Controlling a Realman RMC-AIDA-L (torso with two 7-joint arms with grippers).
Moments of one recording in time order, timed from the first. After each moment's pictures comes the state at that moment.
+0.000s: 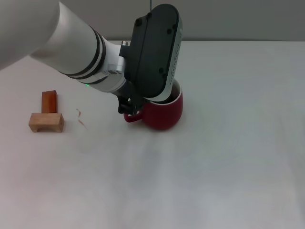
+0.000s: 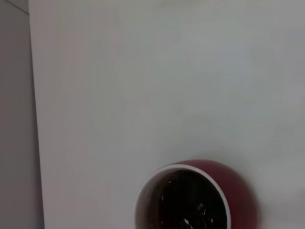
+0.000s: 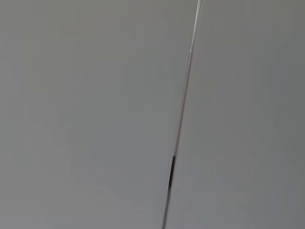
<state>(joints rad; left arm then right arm) -0.64 -2.07 1.77 1.54 2.67 1.37 -1.94 0.33 2.08 0.72 0.04 -1.99 -1.41 -0.03</state>
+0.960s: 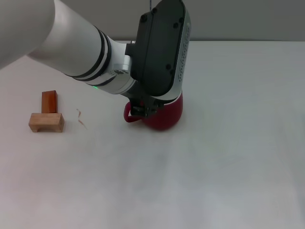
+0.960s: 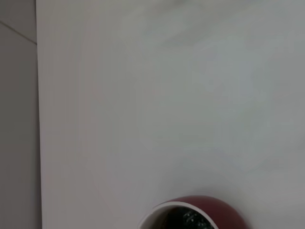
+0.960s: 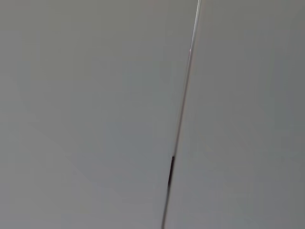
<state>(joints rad) -0.62 -2.07 1.78 1.58 2.61 1.35 -1.96 0.33 2.08 0.72 0.04 -1.99 -1.41 -0.03</state>
